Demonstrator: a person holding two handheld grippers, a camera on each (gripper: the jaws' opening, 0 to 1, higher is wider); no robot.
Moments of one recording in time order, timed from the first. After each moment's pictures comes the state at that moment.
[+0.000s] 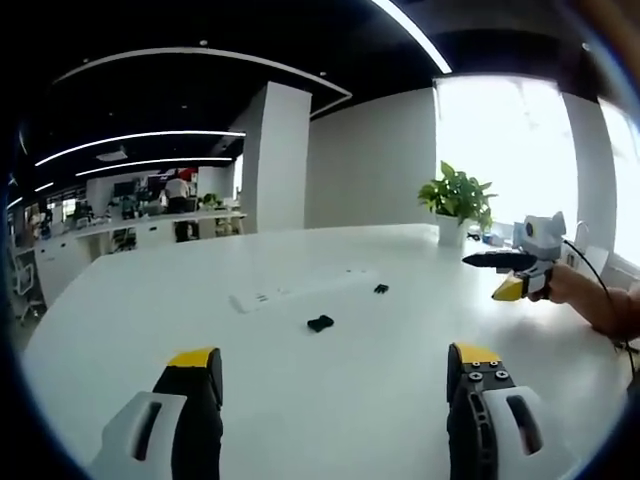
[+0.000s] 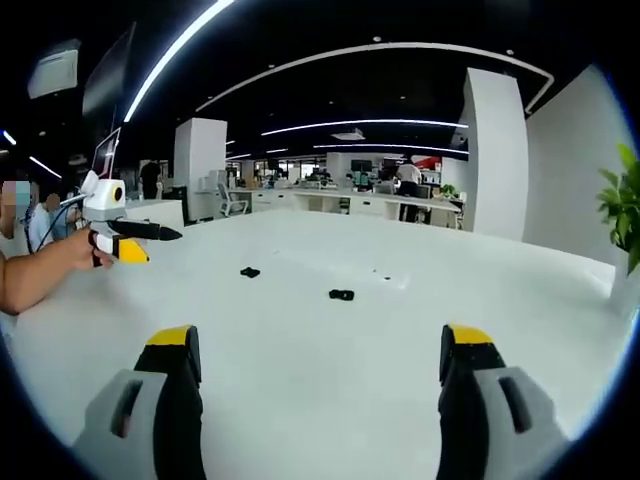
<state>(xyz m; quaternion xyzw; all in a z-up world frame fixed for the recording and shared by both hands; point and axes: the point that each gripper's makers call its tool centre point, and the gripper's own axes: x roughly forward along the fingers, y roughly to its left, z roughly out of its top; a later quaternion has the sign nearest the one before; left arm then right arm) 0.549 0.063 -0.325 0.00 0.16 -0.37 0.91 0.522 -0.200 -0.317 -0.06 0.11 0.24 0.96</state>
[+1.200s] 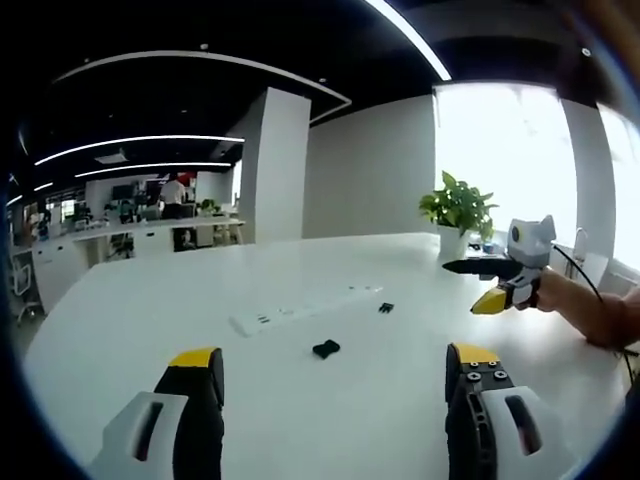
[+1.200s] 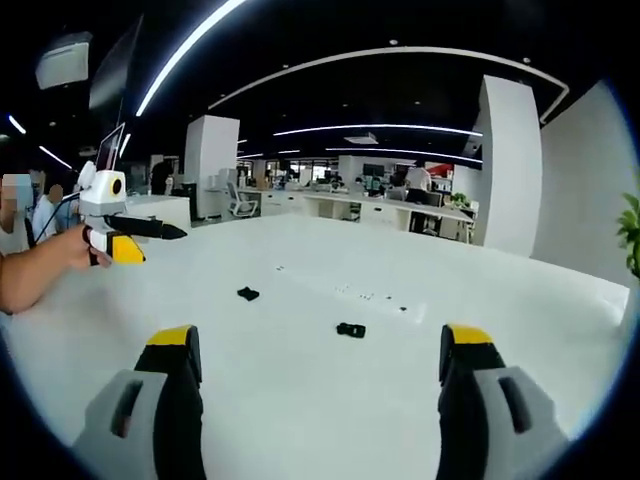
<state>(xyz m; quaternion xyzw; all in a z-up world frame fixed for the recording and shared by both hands) 0.571 0.056 -0.306 -0.01 0.14 -0.38 0.92 0.566 -0.175 -0.306 -0.08 0.10 0.26 0.96</state>
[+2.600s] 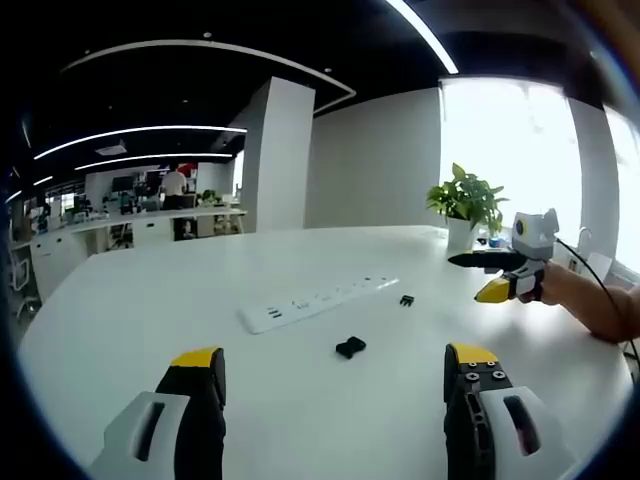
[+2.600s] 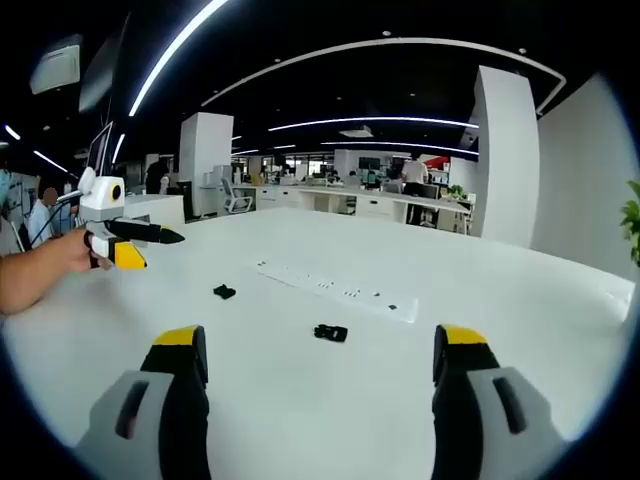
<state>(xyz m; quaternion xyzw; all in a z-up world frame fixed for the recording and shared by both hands) 0.607 0.053 -0.324 0.00 0.16 -0.38 0.91 0.598 -0.184 -0.316 -0.07 0.11 0.25 0.96</state>
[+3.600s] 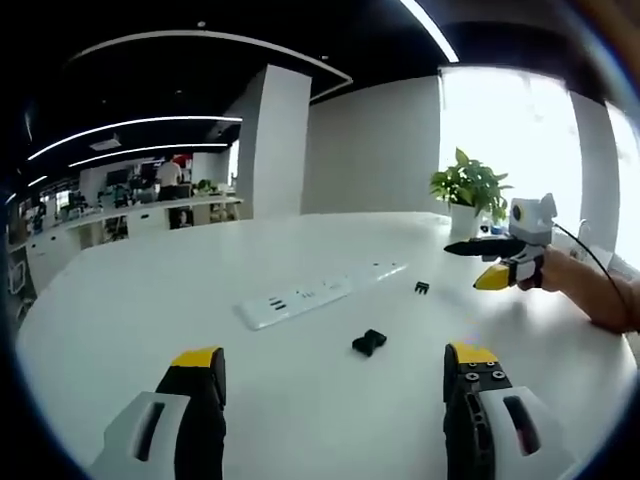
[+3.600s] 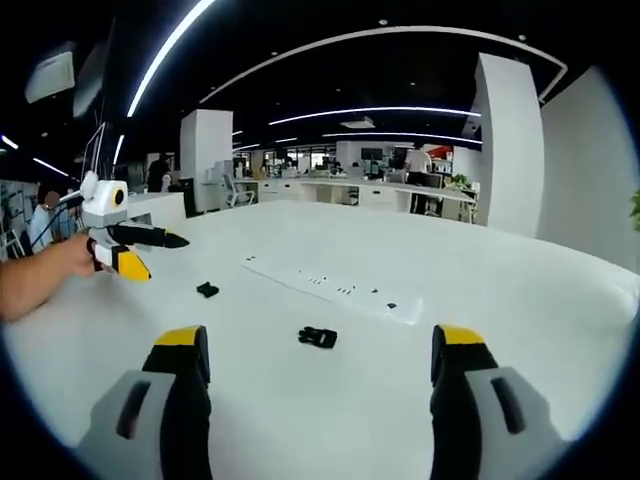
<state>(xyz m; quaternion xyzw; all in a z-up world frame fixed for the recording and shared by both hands) 0.637 0.042 -0.354 0.01 0.19 -0.38 0.90 0.628 -0.186 -0.333 -0.07 0.14 0.26 0.95</state>
